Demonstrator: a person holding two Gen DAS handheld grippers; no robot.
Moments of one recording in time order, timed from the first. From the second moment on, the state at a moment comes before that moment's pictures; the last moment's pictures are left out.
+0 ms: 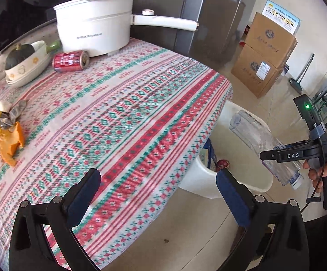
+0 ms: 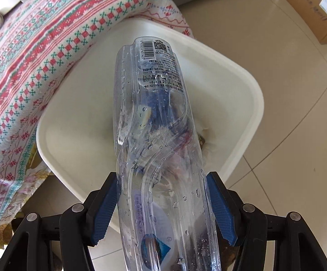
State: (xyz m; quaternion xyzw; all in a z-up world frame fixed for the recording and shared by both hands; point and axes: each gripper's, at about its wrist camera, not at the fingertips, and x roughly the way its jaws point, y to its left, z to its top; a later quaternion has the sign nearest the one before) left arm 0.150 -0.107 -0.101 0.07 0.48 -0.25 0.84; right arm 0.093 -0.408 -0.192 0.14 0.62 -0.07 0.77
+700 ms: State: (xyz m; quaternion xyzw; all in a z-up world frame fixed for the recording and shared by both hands) left arm 0.143 0.031 -0.102 0.05 0.50 -0.15 0.85; right arm 0.108 -0.391 -0.177 0.16 0.61 -0.08 0.77
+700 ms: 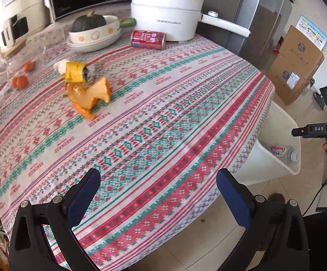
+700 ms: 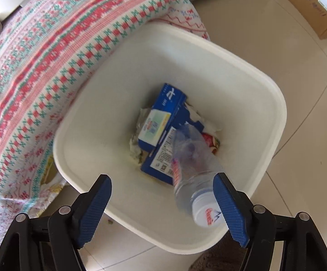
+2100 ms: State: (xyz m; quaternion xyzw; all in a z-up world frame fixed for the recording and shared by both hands) left arm 0.291 0.117 -0.150 -0.06 0.46 -0.06 0.88; right arm 0.198 -0.235 -0.143 0.09 0.54 -0.02 0.84
